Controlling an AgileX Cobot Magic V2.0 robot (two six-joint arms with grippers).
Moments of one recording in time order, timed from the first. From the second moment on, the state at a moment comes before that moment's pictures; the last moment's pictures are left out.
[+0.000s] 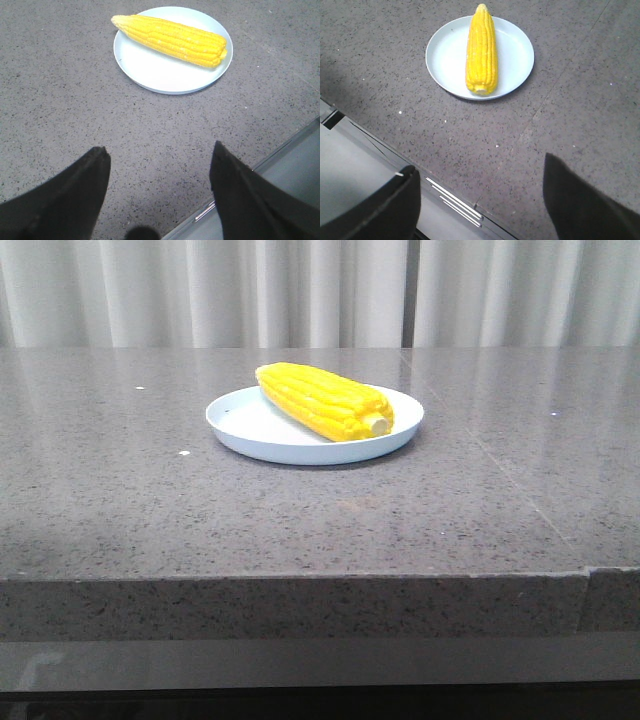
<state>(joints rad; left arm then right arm) -0.52 0.81 -0.88 -0.11 0.76 0.10 0.53 0.79 -1.09 0.06 0.99 -0.02</state>
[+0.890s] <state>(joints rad) -0.52 0.81 -0.88 -0.11 0.76 0.10 0.53 0.57 -0.95 0.06 0.99 -0.02</state>
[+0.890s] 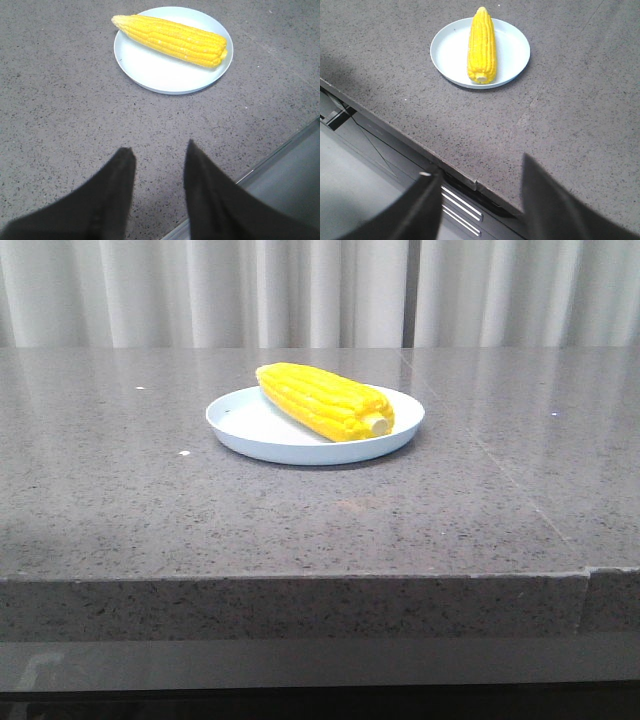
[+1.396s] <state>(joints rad) -0.52 0.81 -0.88 -0.11 0.76 0.10 0.53 0.57 -0.95 0.06 1.00 -0.02</state>
